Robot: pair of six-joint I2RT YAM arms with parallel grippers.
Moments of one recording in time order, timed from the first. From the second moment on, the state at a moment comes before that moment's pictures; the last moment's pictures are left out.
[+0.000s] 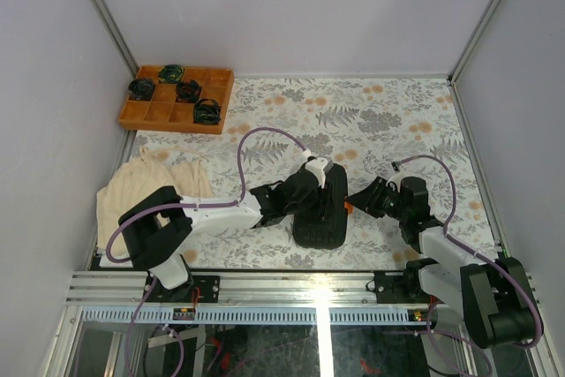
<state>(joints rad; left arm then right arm) -1.04 1.65 0.90 0.13 0.02 -0.65 0.19 1.04 0.16 0.35 -0.51 0.78</state>
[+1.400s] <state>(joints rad) -1.05 1.67 0.92 0.15 0.03 -0.65 0.20 1.02 0.31 -0.10 -0.29 0.61</state>
